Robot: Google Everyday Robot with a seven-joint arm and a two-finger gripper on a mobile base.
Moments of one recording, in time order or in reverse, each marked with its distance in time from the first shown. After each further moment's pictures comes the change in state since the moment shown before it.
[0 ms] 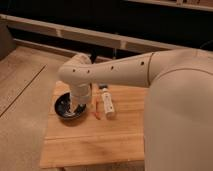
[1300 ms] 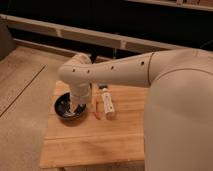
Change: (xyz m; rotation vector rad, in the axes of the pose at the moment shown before) arm 0.000 0.000 -0.001 0.000 -0.002 0.000
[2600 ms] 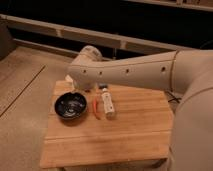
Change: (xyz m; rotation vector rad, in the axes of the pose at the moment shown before) arm -0.086 -0.004 -0.072 -0.152 -0.466 -0.089
